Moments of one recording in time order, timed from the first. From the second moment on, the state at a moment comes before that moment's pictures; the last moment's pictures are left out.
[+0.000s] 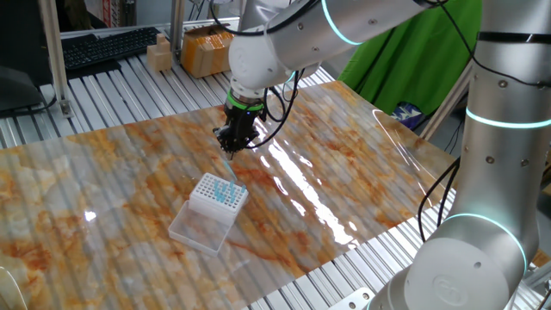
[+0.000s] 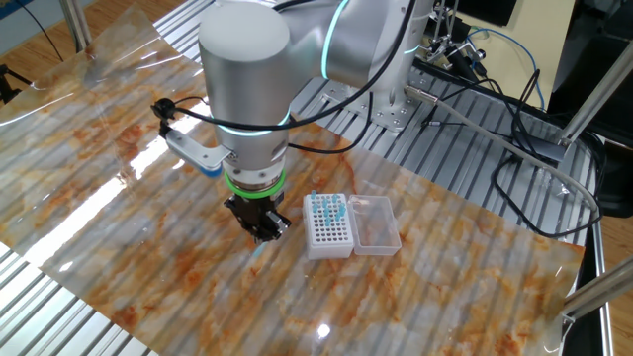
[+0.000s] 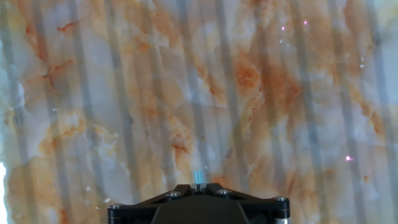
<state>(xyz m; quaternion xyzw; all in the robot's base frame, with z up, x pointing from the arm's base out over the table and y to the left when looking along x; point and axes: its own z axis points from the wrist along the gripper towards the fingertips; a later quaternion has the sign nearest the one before) 0.568 0.003 0.032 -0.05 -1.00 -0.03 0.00</state>
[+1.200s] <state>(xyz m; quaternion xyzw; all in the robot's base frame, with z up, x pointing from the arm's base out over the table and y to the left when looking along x) 0.568 0.004 0.033 -0.06 -1.00 -0.03 0.00</state>
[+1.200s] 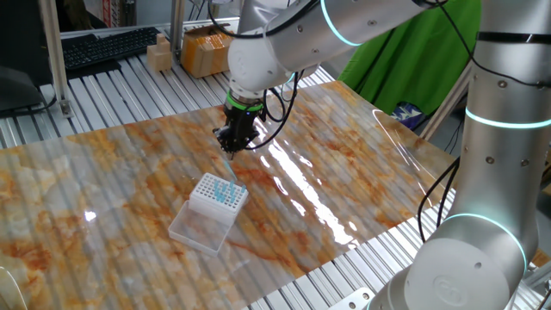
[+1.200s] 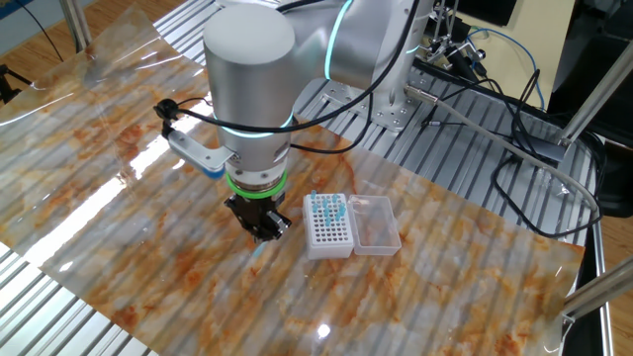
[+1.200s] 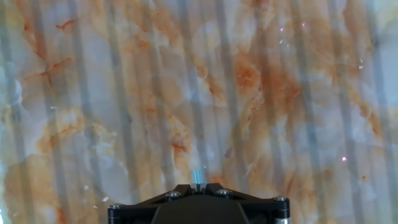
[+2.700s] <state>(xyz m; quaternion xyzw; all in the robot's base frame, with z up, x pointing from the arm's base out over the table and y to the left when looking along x) 0.572 0.005 0.031 -0.05 -1.00 -0.02 0.08</state>
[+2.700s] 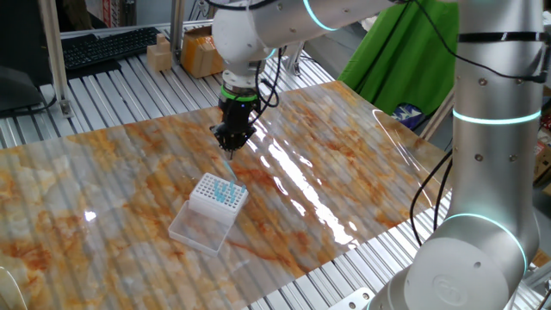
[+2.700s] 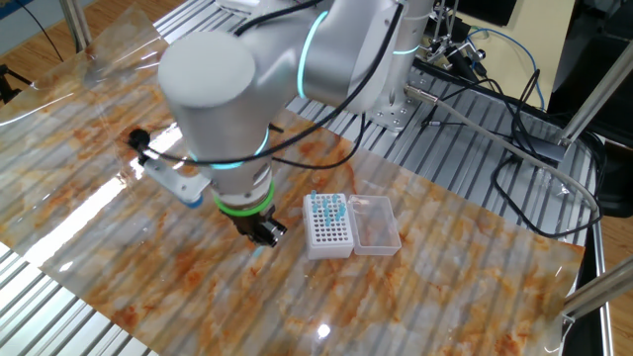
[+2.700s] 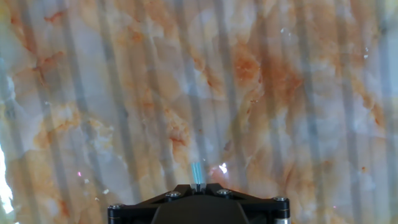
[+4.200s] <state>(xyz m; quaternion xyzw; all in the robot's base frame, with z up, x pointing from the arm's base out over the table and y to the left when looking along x) 0.569 0.006 0.029 -0.06 -0.99 0.00 0.13</state>
